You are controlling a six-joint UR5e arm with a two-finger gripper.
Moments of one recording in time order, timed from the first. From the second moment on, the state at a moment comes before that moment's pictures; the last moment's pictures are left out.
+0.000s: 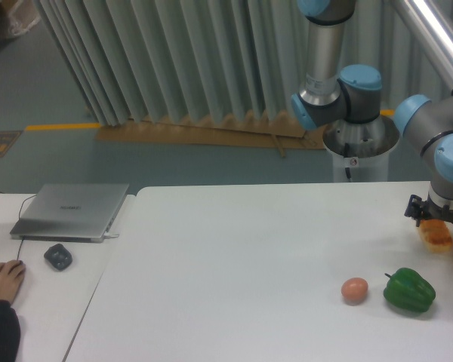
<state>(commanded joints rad) 2.62 -1.89 -1.74 -1.33 1.78 0.77</state>
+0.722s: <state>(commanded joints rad) 2.59 -1.89 -1.75 -1.32 1.79 0.76</state>
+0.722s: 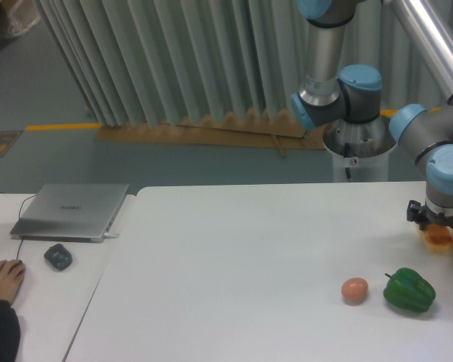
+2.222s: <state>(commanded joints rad) 2.76 -1.75 -1.51 -1.47 1.66 1.51</state>
